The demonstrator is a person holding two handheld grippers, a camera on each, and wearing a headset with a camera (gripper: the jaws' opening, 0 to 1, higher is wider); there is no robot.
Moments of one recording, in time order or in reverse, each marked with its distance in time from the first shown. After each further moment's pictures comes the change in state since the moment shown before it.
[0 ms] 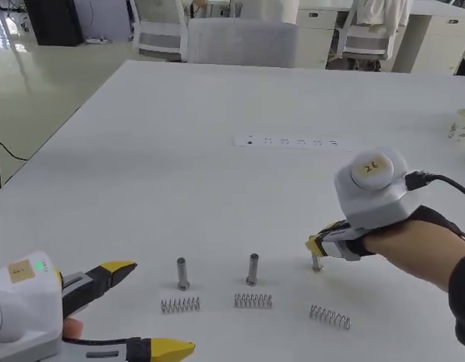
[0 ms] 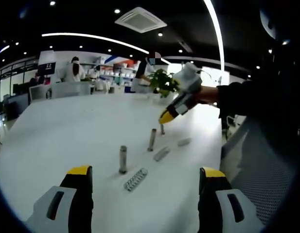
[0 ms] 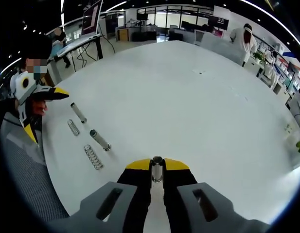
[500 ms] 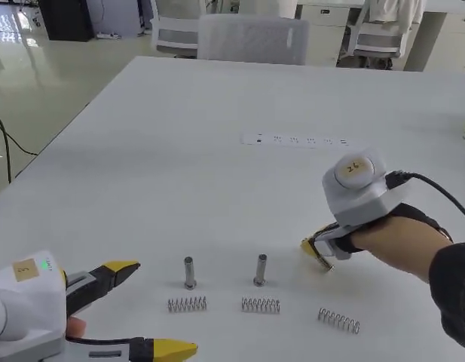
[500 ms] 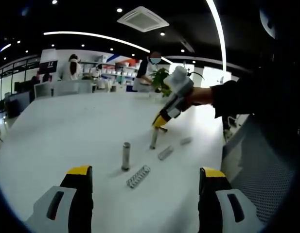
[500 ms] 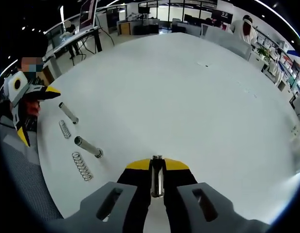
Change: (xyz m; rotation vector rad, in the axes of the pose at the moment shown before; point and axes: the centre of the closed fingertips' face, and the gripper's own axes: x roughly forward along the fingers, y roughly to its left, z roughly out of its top) left arm -0.001 0.006 -0.005 -0.013 0.008 0.013; right arm 0.030 -0.004 0.005 -0.003 0.055 0.026
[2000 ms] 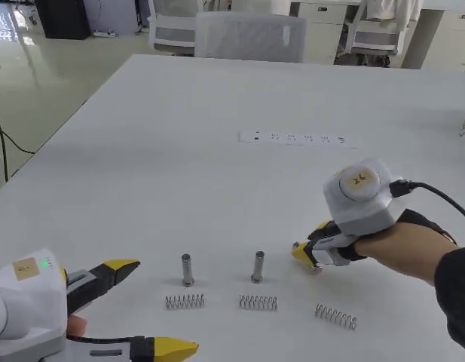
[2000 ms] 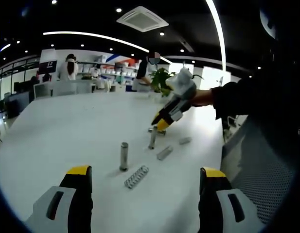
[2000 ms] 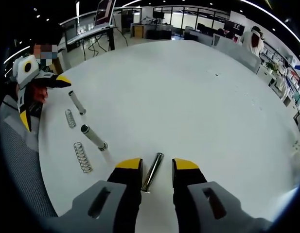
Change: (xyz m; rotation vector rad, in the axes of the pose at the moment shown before) left arm 0.001 -0.002 -0.001 0.000 0.001 -0.005; right arm 0.010 0.010 -0.004 -0.109 -0.041 0.047
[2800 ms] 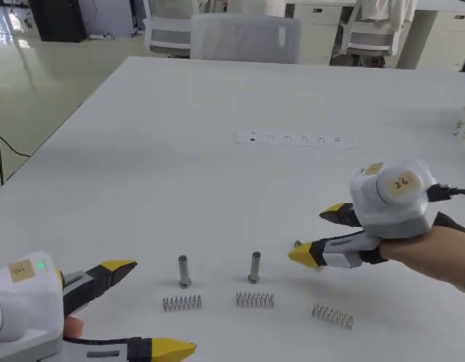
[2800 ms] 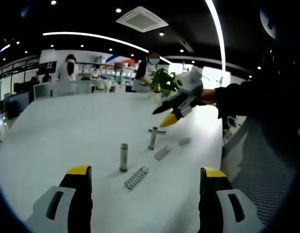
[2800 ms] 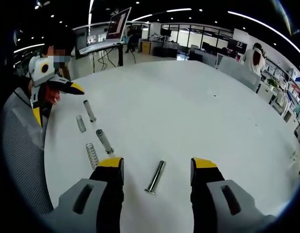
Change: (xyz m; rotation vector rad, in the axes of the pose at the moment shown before) left arm 0.000 -0.001 0.003 0.004 -0.003 -0.001; right arm -0.027 -0.001 0.017 -0.073 -0.163 0.017
